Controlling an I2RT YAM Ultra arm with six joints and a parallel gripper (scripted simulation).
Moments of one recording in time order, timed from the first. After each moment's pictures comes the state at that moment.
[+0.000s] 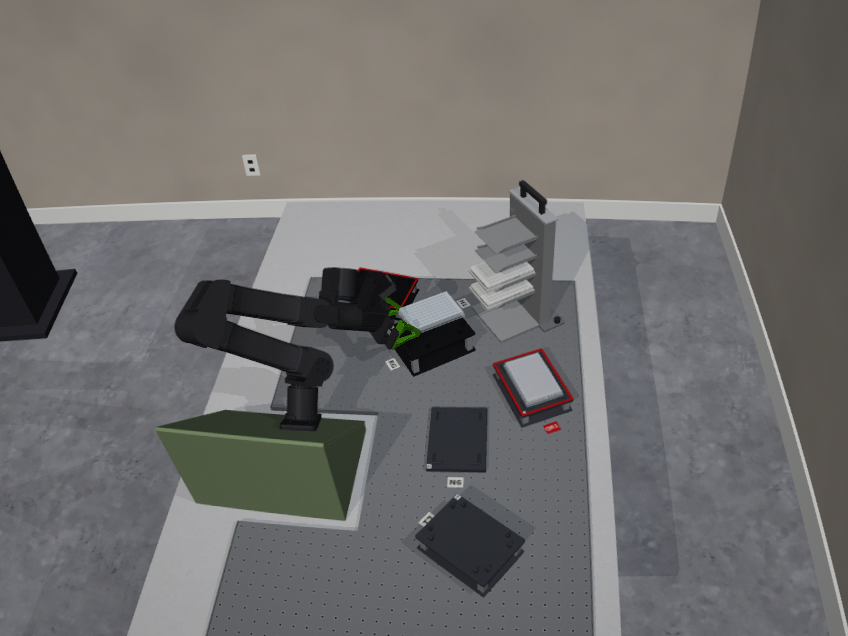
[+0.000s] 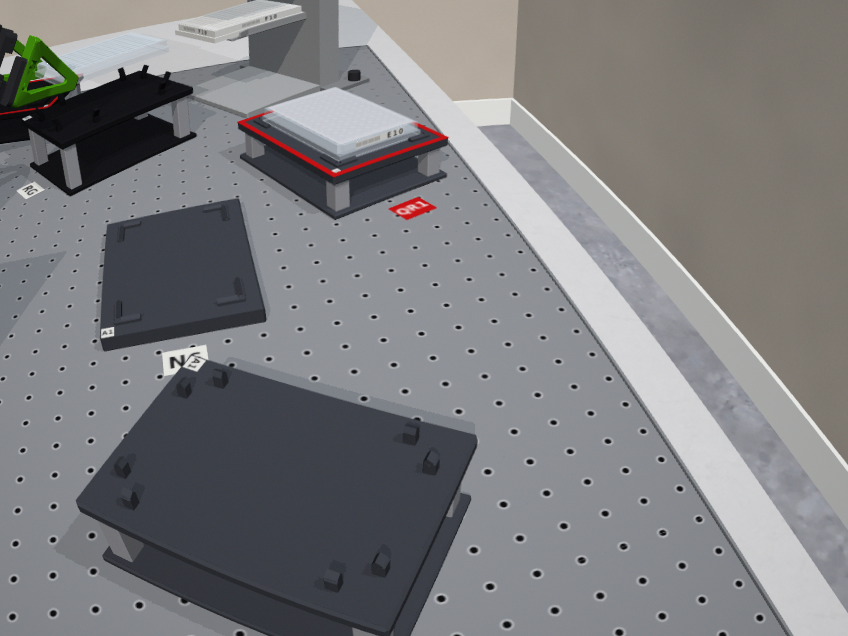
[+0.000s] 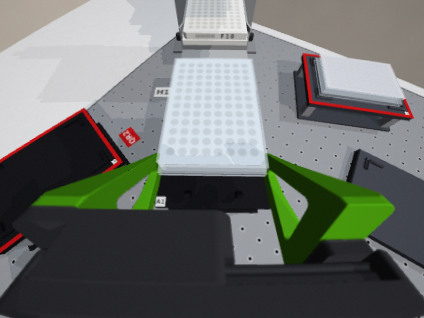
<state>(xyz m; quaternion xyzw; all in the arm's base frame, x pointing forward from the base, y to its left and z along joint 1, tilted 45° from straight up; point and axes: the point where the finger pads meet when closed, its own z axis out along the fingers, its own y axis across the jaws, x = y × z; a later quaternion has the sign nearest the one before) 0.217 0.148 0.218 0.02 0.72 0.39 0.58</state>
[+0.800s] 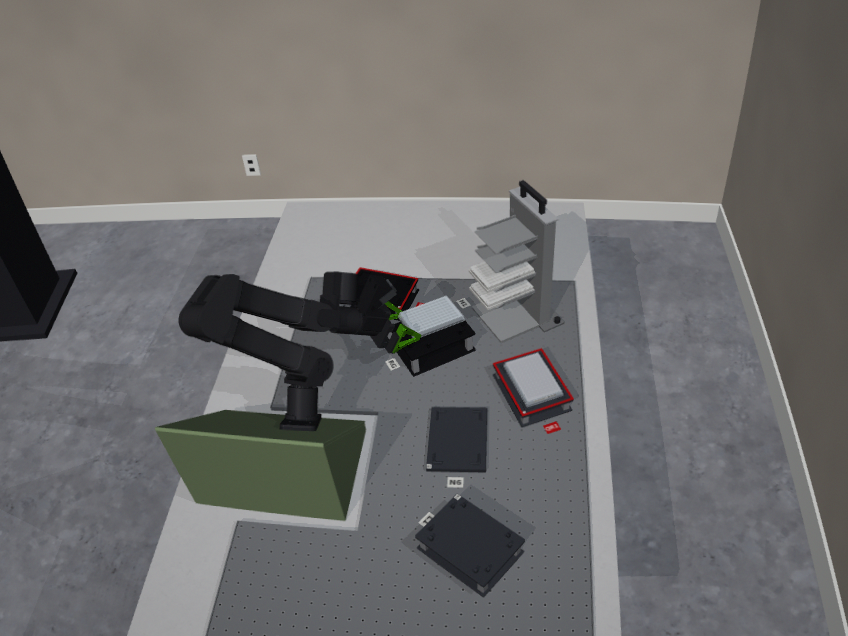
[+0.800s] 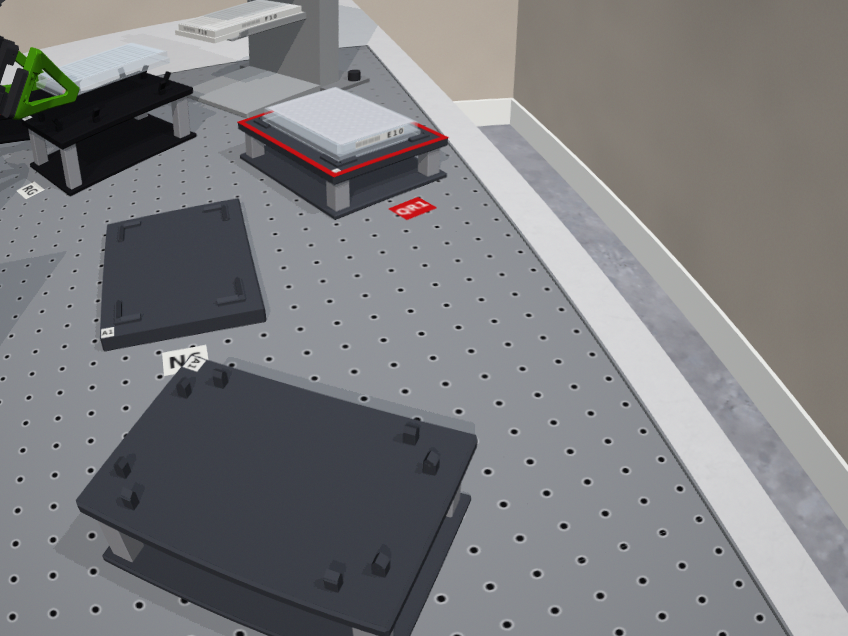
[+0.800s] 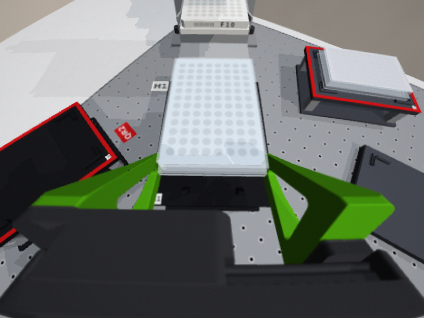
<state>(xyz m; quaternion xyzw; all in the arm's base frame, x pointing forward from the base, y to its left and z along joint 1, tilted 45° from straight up) 0.219 0.156 0.209 0.02 0.72 0.39 0.58</state>
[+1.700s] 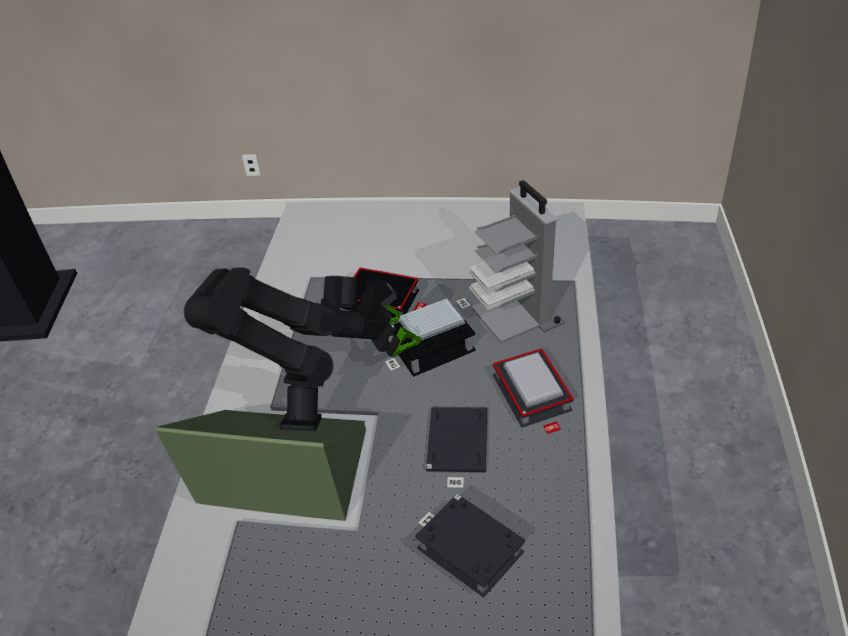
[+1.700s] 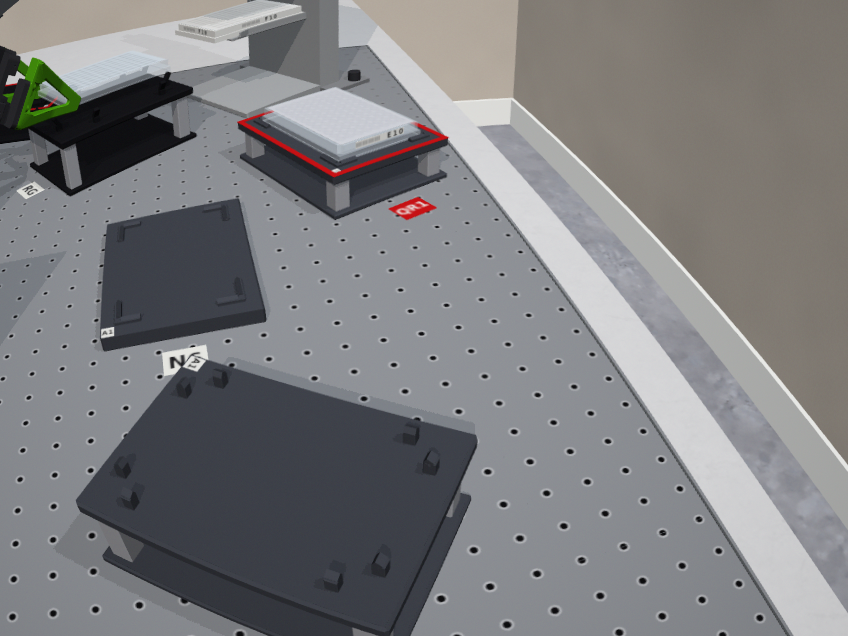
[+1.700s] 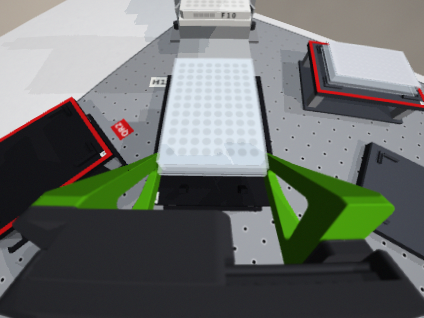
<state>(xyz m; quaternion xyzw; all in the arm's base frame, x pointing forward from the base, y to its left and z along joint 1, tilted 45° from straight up) 0.220 0.164 0.202 0.02 0.72 0.39 0.58</state>
